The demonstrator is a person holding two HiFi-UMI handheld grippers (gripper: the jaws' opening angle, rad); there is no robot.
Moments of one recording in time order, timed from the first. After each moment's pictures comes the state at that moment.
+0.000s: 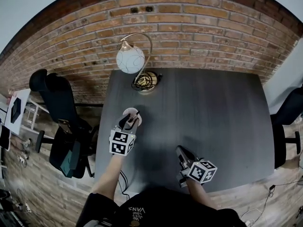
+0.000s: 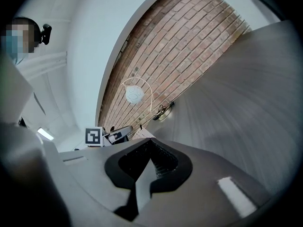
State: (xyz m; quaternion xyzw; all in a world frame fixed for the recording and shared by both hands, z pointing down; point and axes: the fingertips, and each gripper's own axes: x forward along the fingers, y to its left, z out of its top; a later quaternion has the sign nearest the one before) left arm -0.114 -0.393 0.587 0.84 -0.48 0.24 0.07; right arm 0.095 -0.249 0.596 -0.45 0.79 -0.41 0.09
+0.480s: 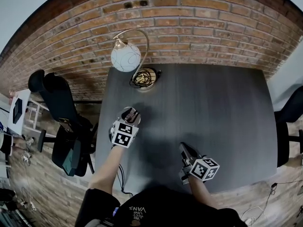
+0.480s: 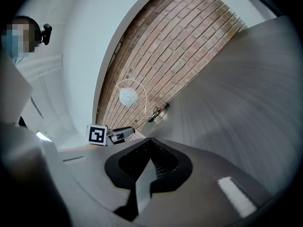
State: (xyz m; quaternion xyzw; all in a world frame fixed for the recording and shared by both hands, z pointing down) left arm -0.094 -0.425 0.609 0.83 -0.45 0.34 0.05; right arm 0.115 -0.268 0.610 -0.46 0.77 -0.42 0.10
